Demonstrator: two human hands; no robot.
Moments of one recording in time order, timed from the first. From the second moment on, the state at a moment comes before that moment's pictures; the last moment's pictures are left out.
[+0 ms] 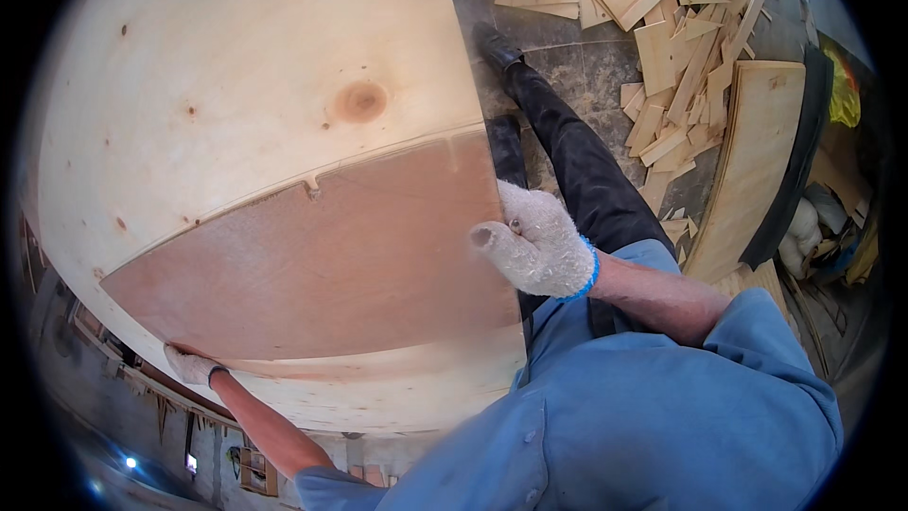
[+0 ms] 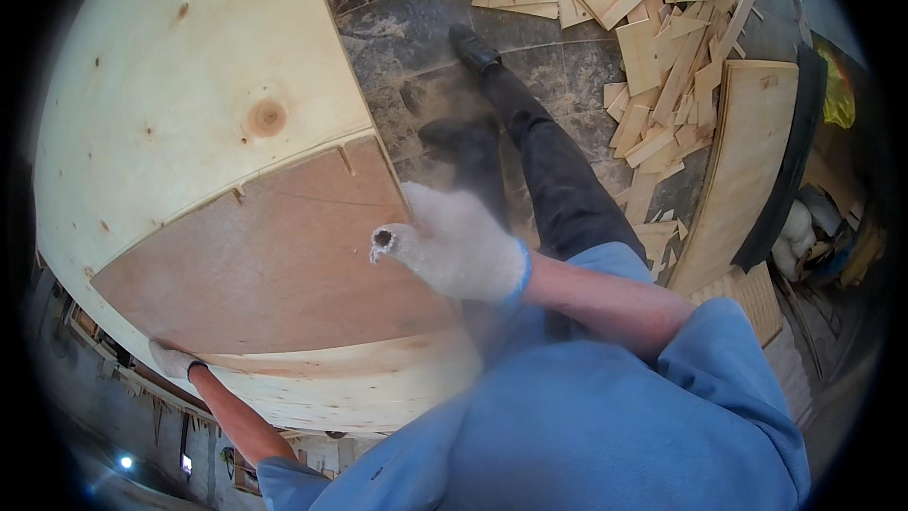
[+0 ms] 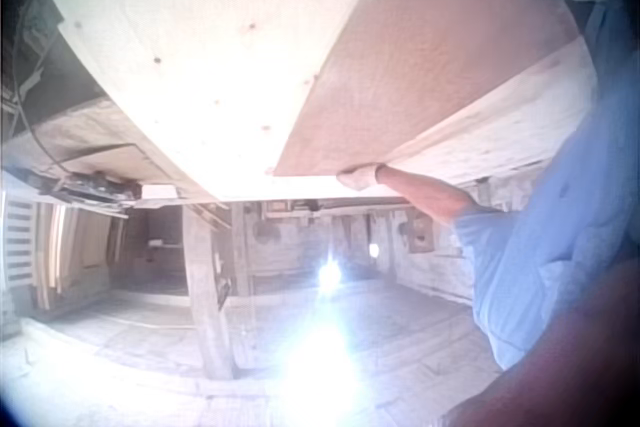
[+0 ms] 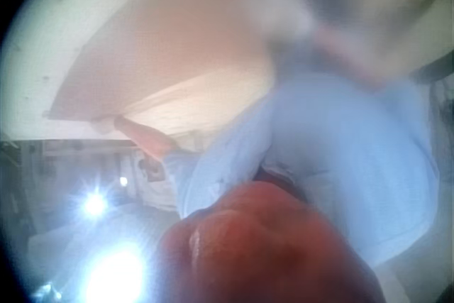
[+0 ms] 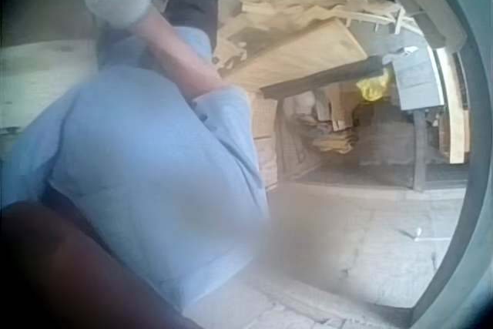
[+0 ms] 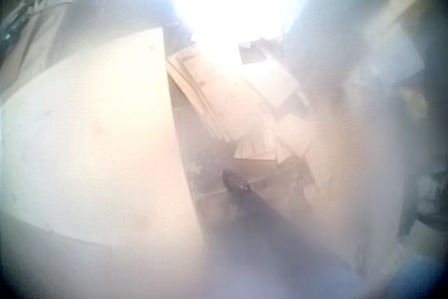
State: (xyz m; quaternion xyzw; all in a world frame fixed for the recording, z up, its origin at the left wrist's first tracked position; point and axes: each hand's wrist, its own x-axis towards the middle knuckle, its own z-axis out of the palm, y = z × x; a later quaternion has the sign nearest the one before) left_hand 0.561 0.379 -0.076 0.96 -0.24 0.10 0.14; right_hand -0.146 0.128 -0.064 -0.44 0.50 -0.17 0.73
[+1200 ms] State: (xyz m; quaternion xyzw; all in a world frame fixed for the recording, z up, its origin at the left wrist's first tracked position) left_hand 0.507 0.350 -0.069 0.92 -0.18 0.13 0.33; right_hand -0.224 0.216 -0.144 -0.50 0.66 -0.18 0.53
